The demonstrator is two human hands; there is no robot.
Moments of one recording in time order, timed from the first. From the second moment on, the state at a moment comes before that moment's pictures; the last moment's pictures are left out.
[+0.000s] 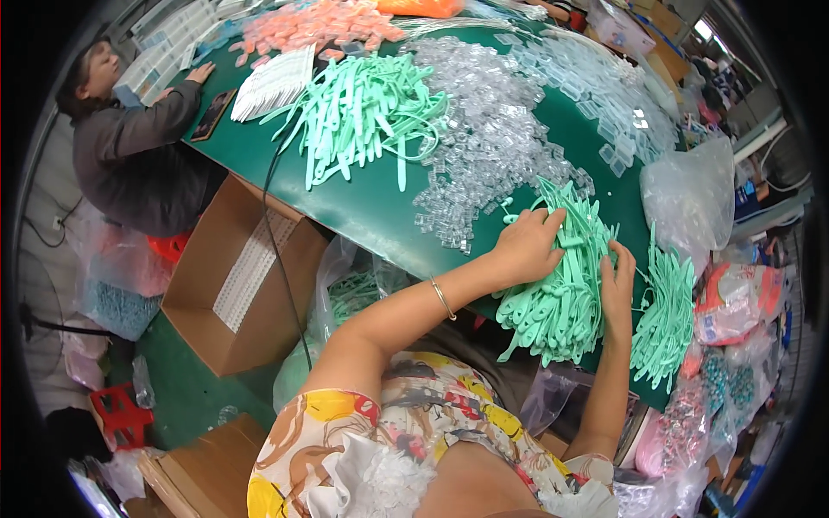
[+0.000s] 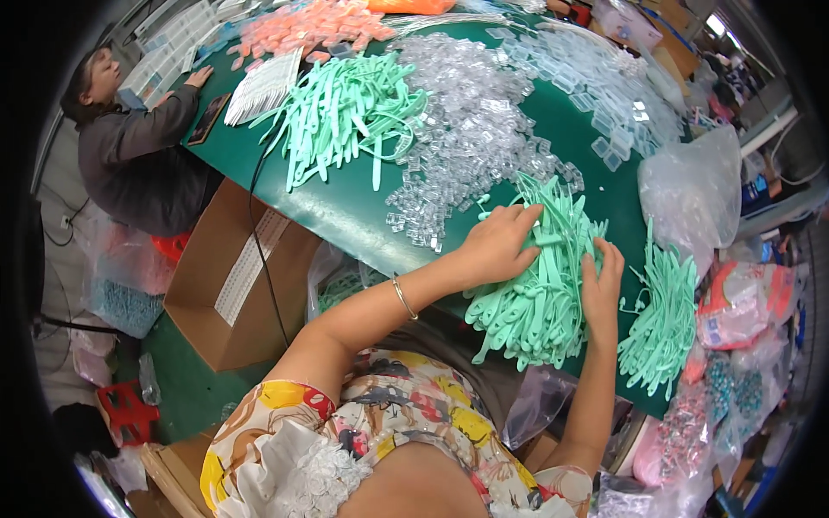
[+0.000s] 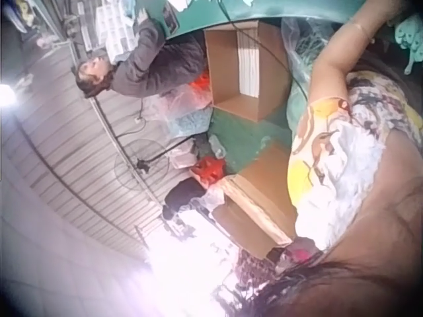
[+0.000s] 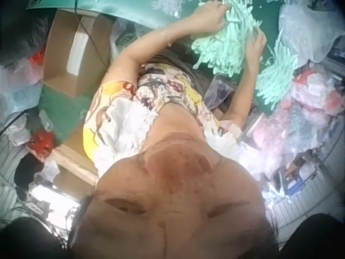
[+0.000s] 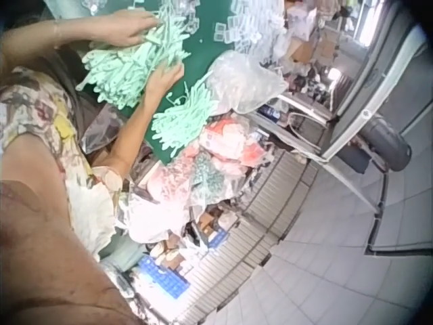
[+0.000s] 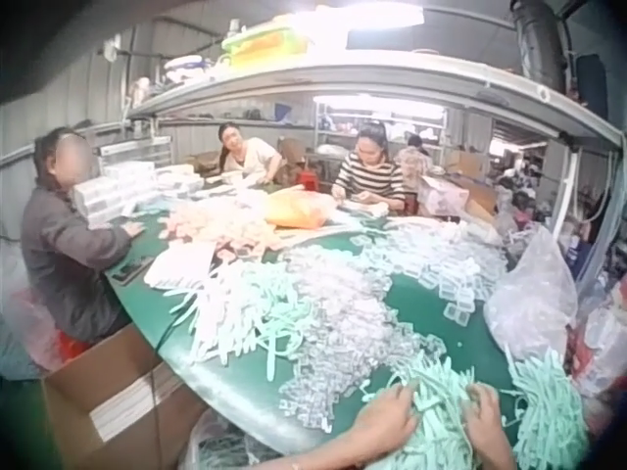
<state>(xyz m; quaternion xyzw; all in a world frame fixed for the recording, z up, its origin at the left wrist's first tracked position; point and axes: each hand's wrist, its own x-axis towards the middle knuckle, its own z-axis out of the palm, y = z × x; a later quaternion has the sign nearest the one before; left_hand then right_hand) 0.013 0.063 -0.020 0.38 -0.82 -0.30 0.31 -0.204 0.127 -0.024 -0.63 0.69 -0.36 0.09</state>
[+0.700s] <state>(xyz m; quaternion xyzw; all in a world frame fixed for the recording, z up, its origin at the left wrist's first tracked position) 0.175 0.012 -0.056 0.52 -0.60 -0.28 0.54 0.016 -0.078 0.049 -0.94 0.24 -0.26 -0.01</state>
